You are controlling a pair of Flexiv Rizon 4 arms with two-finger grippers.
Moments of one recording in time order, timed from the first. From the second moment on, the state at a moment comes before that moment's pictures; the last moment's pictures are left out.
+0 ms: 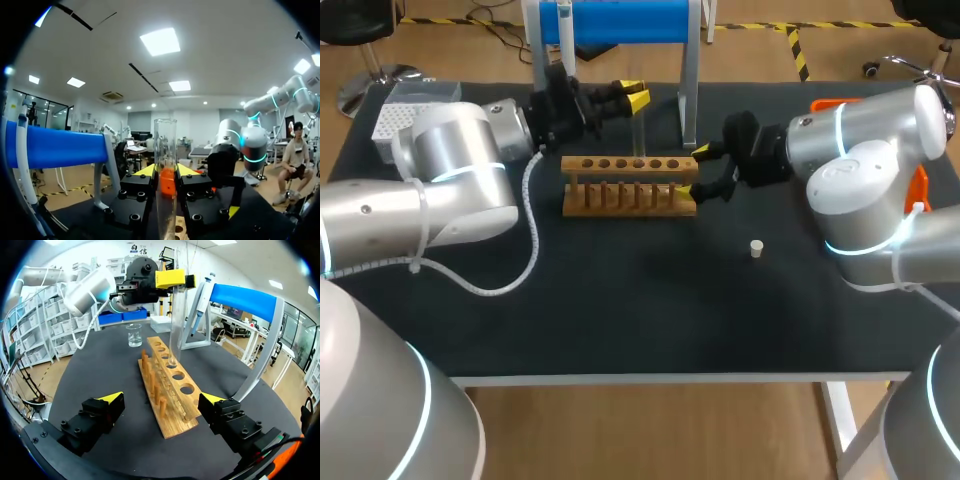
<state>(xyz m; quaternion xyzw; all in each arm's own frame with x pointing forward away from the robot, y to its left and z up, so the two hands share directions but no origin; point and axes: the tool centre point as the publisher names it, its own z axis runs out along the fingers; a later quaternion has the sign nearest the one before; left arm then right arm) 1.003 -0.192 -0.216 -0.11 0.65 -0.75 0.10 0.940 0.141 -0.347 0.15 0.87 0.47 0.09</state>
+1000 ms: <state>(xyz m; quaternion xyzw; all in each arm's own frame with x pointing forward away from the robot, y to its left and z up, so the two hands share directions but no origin) 1.007 -0.187 -0.231 -0.12 0.74 -0.66 0.06 0.940 0.141 -0.347 0.15 0.87 0.47 0.09</state>
